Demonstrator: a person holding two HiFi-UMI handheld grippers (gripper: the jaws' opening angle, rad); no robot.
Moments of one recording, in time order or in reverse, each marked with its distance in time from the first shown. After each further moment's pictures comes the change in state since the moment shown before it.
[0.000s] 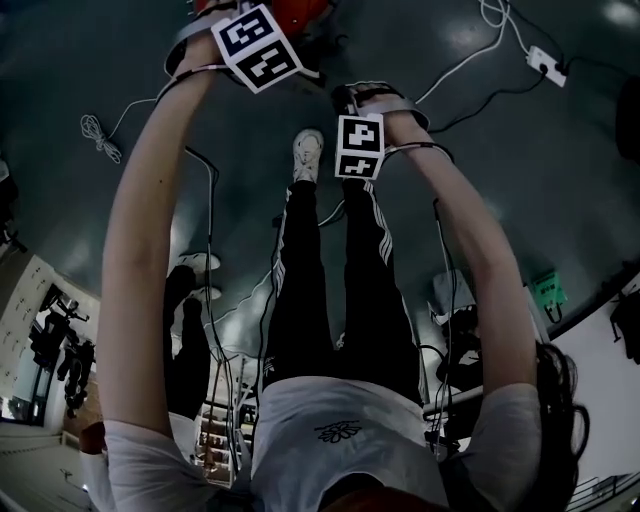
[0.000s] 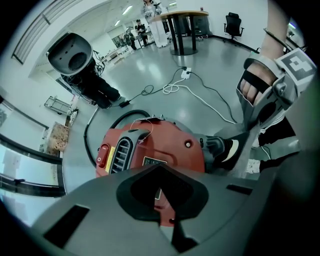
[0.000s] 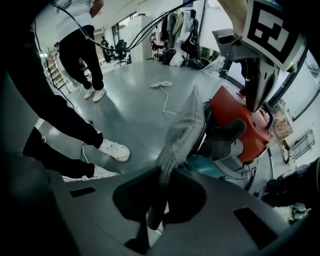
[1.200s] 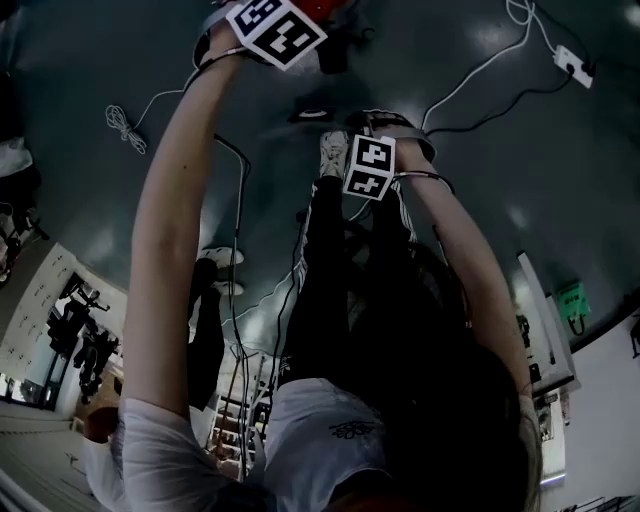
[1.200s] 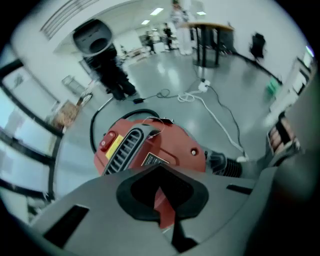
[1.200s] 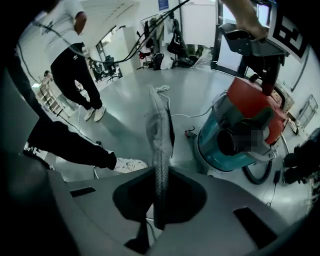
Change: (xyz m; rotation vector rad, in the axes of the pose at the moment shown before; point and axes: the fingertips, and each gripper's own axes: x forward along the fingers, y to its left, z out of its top) left arm -0.010 0.010 -0.003 -0.215 -0.016 0.023; right arm 0.013 0.077 0.027 0.203 -0.052 0.096
